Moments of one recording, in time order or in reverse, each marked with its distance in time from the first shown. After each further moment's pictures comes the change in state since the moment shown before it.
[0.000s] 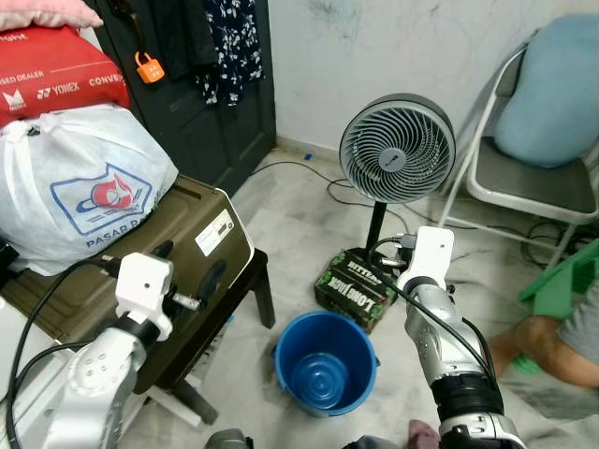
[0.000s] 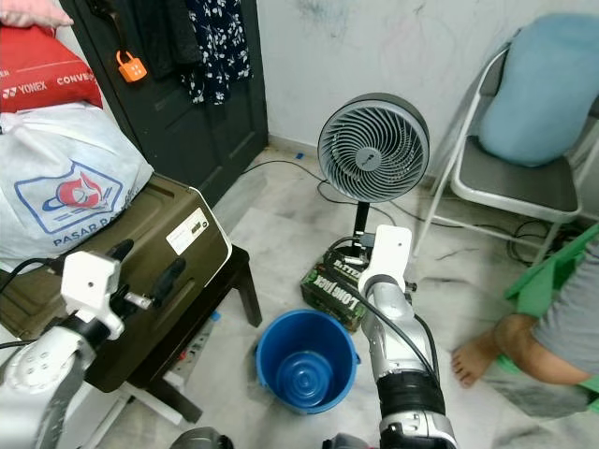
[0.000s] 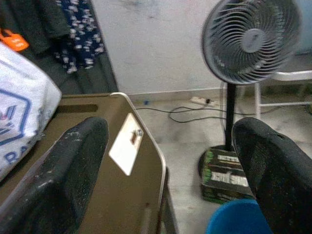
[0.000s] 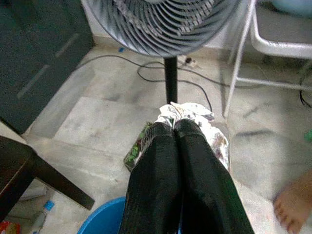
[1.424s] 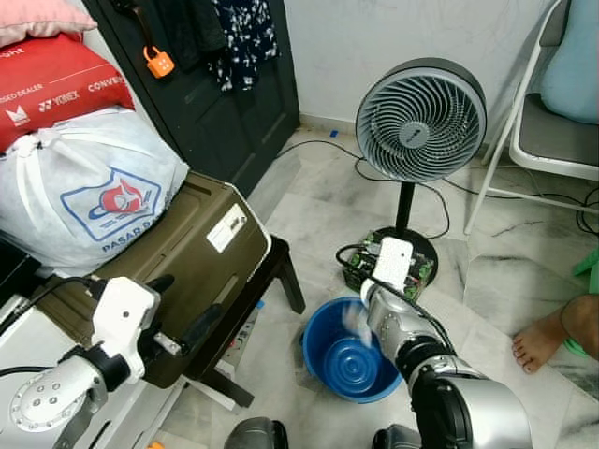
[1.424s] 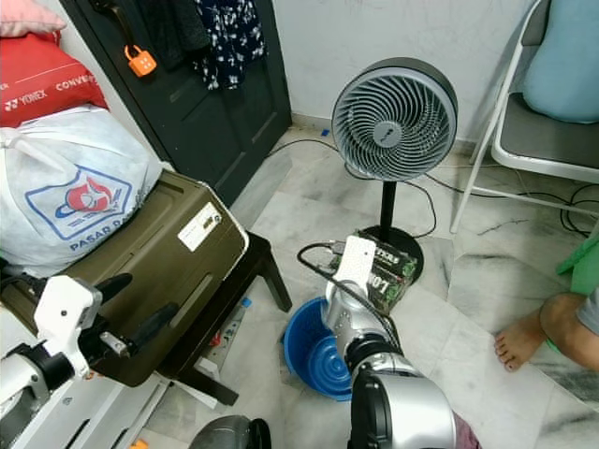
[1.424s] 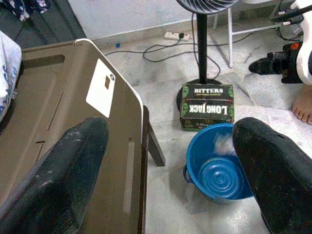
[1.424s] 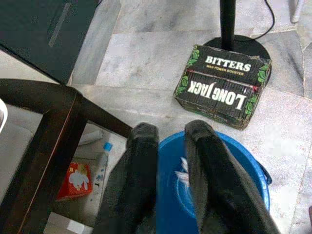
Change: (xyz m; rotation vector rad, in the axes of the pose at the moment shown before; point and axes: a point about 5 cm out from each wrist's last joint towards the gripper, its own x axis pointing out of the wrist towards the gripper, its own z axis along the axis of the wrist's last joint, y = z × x) left arm -0.042 -0.001 0.010 -0.004 0.180 -0.179; right arm 0.020 0.045 -0.037 0.132 0.219 0.035
